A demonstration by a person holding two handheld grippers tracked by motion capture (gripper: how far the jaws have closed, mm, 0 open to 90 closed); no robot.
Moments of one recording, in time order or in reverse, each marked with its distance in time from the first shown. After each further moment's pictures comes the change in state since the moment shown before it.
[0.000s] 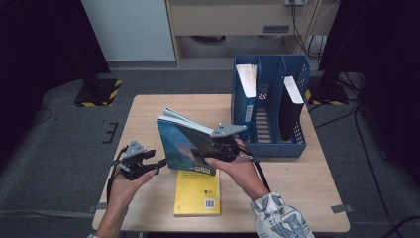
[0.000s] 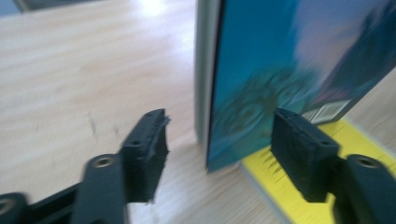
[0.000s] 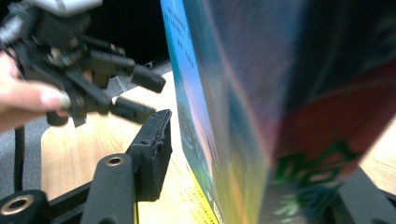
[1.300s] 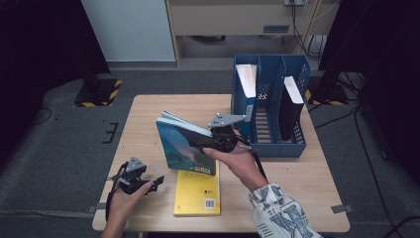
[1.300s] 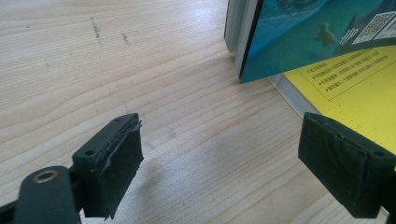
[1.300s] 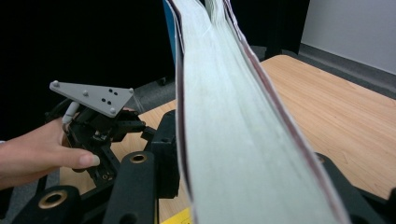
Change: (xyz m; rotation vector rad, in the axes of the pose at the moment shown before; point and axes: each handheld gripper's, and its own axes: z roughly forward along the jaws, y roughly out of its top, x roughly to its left) left arm 0.009 -0.054 0.013 0.126 0.041 -0.038; right arm -0.002 0.029 -0.002 -0.058 0.064 -0.016
